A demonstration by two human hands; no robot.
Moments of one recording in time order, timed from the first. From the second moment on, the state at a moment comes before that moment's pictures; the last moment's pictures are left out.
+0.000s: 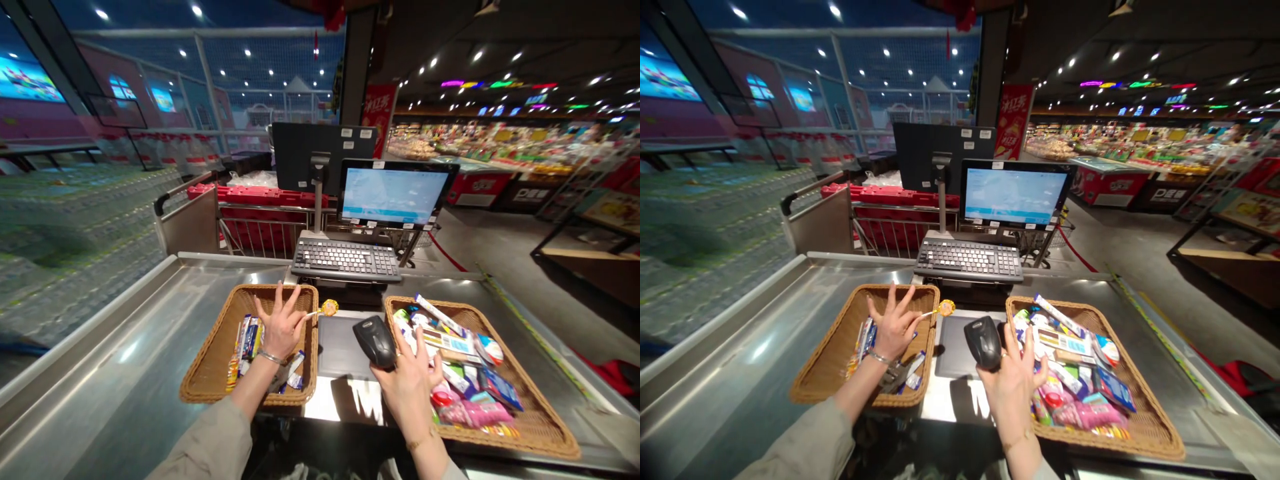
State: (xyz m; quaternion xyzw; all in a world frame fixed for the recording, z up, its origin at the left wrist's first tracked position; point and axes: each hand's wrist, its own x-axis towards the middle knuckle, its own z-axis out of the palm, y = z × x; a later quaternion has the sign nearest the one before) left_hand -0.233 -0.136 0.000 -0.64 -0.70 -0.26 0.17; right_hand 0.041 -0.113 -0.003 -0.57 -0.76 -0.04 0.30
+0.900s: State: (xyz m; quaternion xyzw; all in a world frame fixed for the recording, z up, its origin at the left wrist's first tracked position) left_hand -0.200 -0.120 -0.013 -0.64 -0.63 -0.36 0.25; right_hand 0.031 -0.126 0.008 -0.55 -0.77 0.01 0.32
